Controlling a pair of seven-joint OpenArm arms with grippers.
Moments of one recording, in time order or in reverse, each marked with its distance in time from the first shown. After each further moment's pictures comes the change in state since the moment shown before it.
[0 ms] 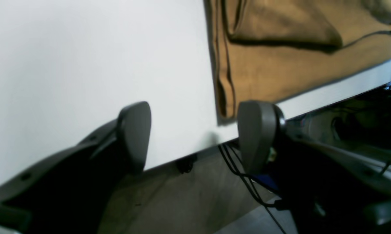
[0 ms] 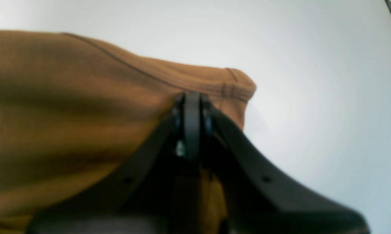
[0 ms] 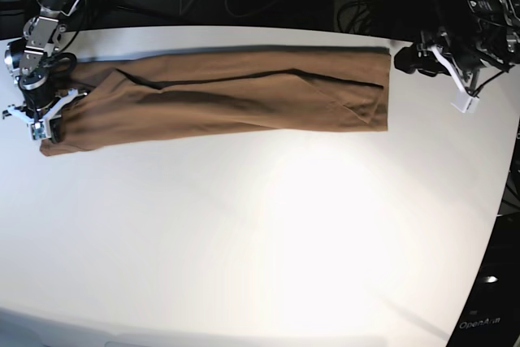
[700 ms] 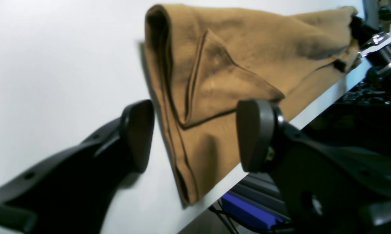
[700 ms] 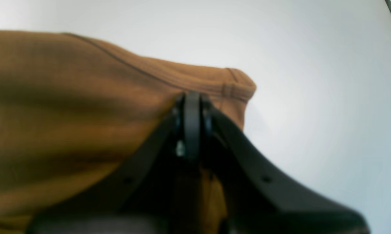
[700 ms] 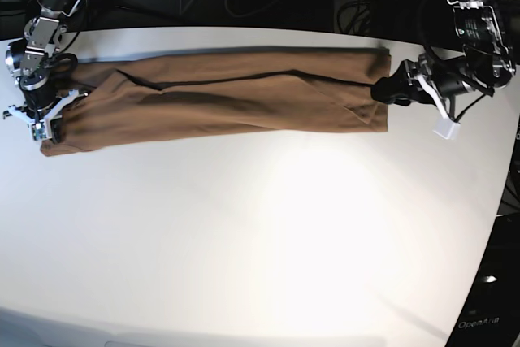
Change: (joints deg) left arm -9.3 0.3 7.4 -14.5 -4.3 -1.5 -4.3; right arm 0.2 -0.1 0.0 0.0 0.0 0.0 -0.4
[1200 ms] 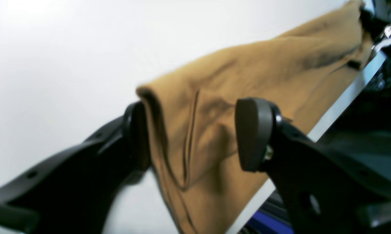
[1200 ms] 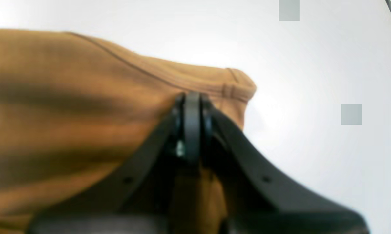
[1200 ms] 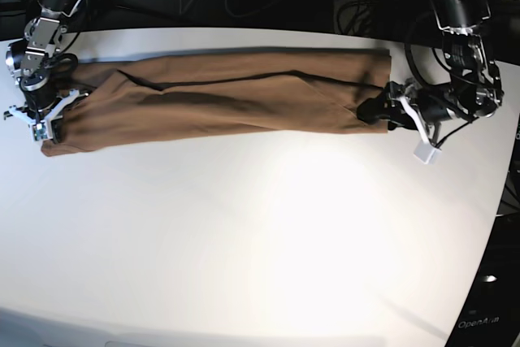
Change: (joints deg) left arm -6.5 1.3 6.0 -4.4 10.2 -1.9 -5.3; right arm 0.2 -0.1 0.0 0.0 -0.4 0.1 0.0
